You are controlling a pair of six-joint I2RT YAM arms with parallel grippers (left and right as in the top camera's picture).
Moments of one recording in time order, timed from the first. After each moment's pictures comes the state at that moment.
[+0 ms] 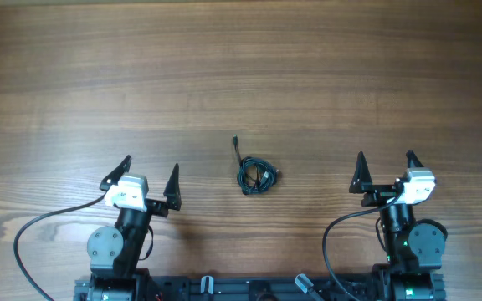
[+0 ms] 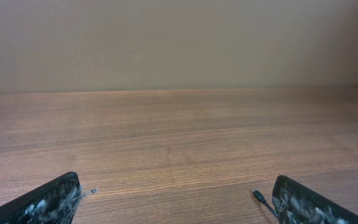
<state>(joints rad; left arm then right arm) -0.05 0.01 0.01 -0.06 0.16 -0.05 0.00 0.02 0.01 0.00 -0.03 0.06</state>
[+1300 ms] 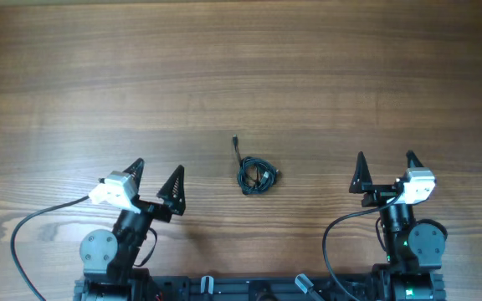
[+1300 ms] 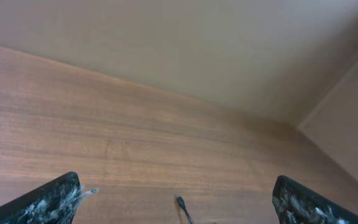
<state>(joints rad) -0.05 0.01 0.11 -0.16 0.28 -0.41 0.00 0.02 0.01 0.00 -0.03 0.06</state>
